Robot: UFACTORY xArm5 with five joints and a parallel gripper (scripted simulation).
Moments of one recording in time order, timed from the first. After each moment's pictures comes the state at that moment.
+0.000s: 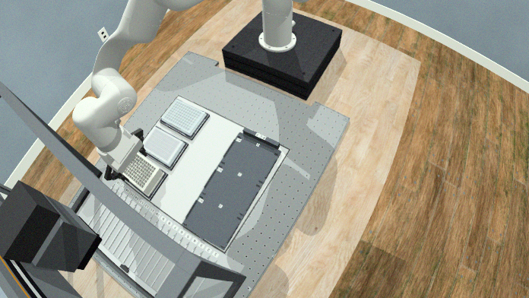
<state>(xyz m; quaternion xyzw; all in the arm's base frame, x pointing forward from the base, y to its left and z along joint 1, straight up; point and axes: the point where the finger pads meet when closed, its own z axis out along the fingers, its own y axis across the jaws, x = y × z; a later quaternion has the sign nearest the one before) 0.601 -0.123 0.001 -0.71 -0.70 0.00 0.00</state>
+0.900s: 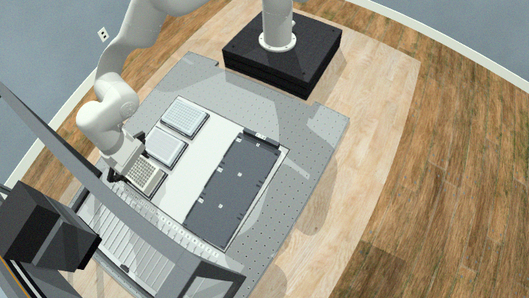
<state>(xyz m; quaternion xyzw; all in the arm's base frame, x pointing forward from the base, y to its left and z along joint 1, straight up) 0.602 -0.123 -0.014 -0.71 -0.70 0.00 0.00</state>
